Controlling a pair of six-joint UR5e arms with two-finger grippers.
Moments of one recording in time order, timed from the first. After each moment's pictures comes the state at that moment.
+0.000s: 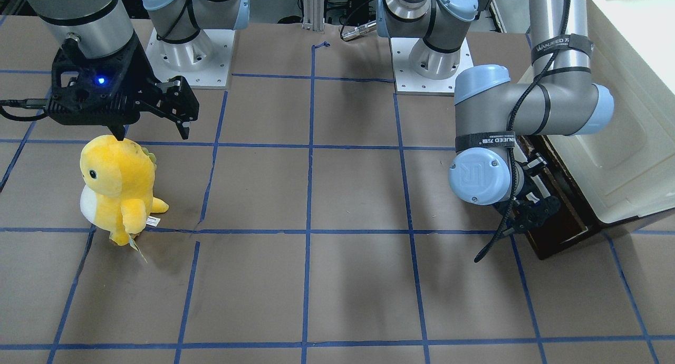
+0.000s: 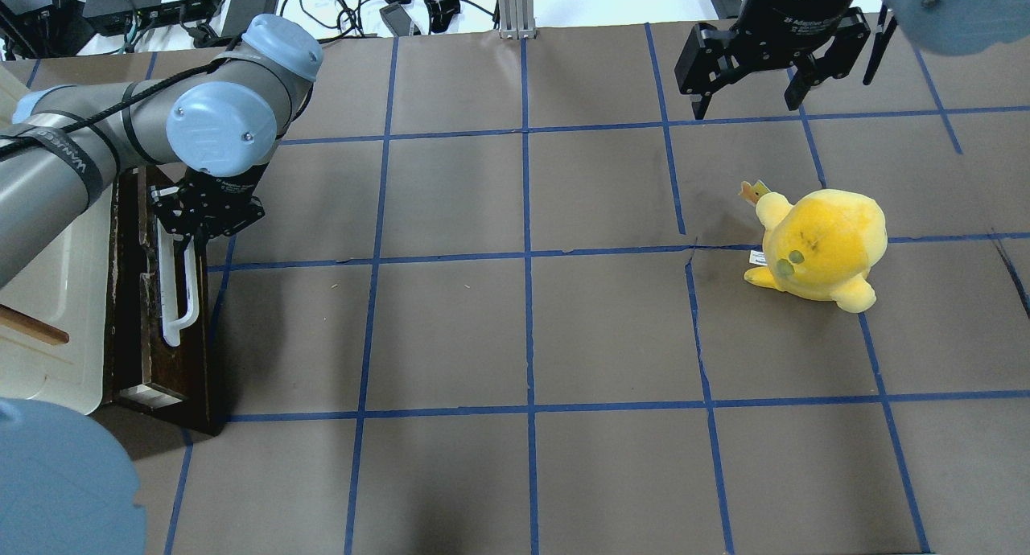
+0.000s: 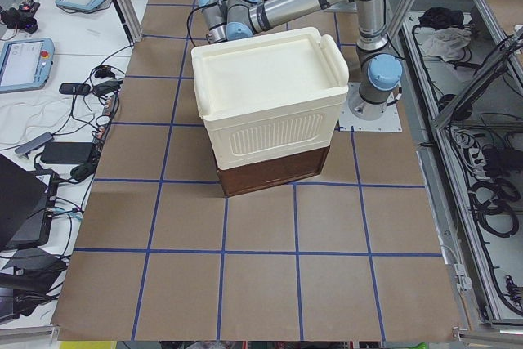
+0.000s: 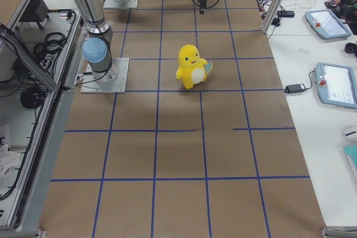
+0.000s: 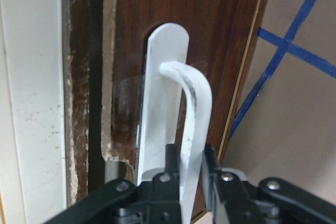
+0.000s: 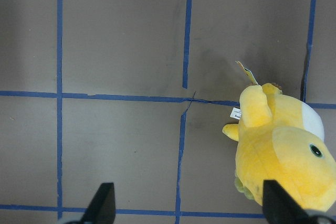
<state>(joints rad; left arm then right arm) -1.55 -1.95 -1.64 -1.60 2.29 -0.63 1.60 -1.48 1.44 -1.57 -1.58 -0.02</state>
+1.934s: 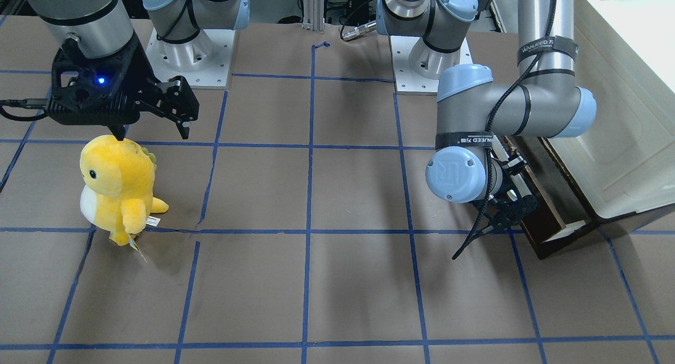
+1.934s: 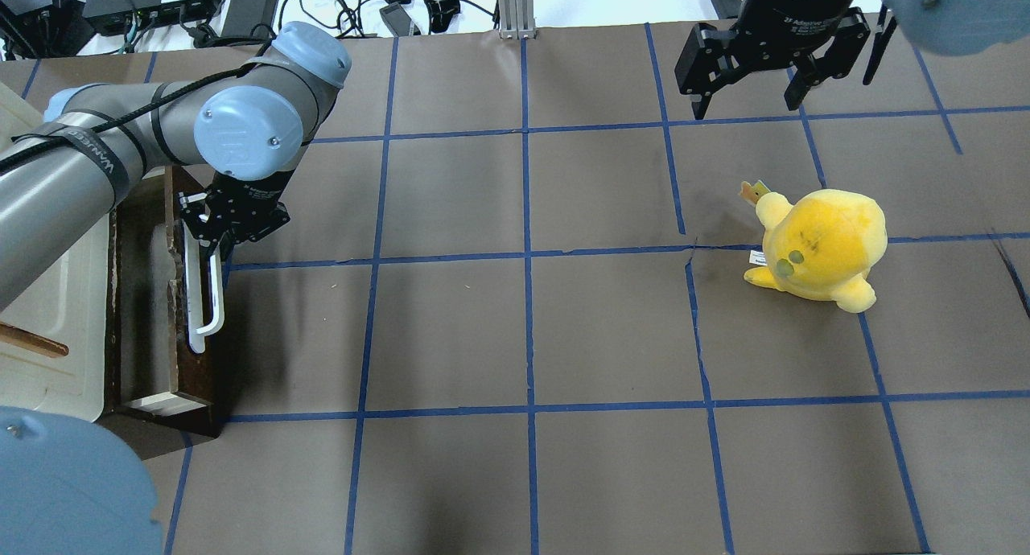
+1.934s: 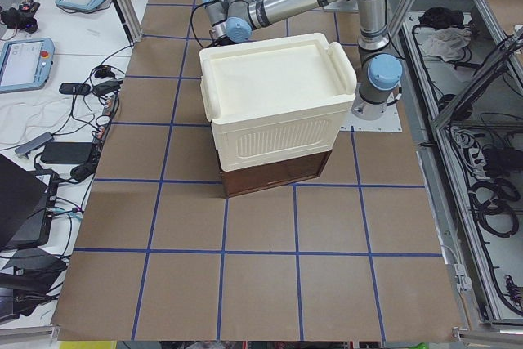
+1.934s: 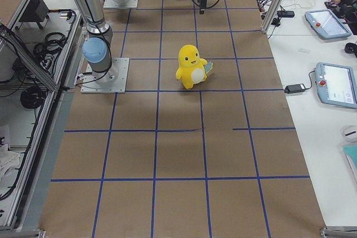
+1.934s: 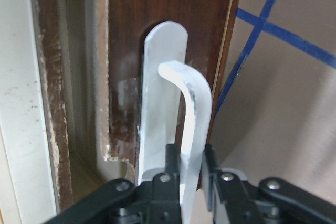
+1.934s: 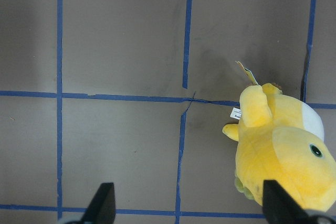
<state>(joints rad) -1.60 -1.96 -1.64 -1.62 2.25 -0.68 1.60 -1.48 1.44 -1.57 -1.58 -0.02</state>
